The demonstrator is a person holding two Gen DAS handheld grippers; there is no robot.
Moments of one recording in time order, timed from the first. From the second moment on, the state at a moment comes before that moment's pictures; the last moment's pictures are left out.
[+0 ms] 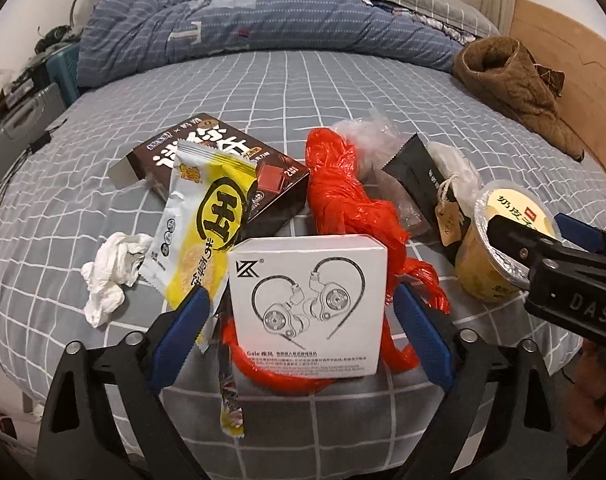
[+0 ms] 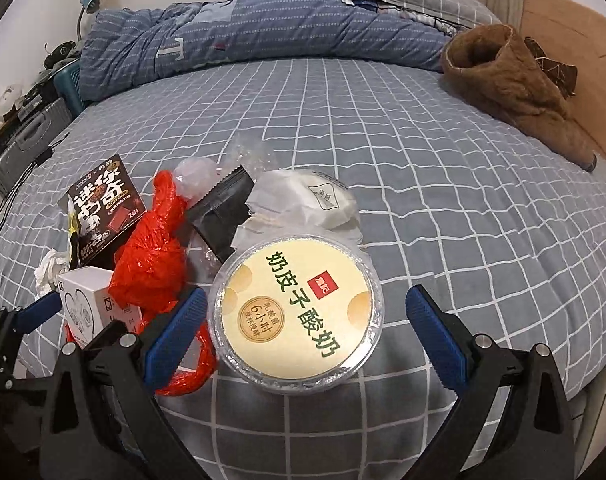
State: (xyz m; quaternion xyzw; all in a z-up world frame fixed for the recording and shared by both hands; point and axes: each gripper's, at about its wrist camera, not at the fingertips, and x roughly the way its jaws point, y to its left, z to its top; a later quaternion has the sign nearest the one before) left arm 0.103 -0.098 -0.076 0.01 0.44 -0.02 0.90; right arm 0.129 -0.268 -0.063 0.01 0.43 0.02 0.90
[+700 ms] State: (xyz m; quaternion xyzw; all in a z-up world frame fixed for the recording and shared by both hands) left arm 0.102 -0.099 -0.073 0.00 0.43 -0.04 0.90; right arm 0.127 -0.260 -0.062 0.00 0.43 0.02 0.90
